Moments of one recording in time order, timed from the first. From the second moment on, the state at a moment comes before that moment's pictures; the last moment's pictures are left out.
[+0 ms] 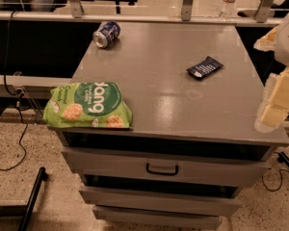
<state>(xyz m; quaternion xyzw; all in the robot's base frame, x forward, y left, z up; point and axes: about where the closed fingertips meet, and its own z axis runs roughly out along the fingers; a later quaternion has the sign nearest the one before) 0.438 -0.216 0.977 -0.60 0.78 -0.04 0.16</state>
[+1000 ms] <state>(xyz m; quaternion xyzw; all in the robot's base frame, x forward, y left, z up) 0.503 -0.222 0.977 -0.60 0.78 -0.03 0.19</state>
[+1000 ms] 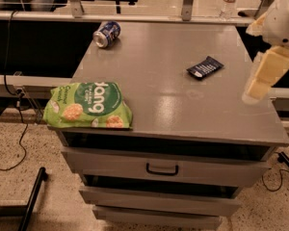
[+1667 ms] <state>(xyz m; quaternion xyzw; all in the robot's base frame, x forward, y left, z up) 0.634 -0.232 0.966 -0.55 0.78 0.02 0.30</state>
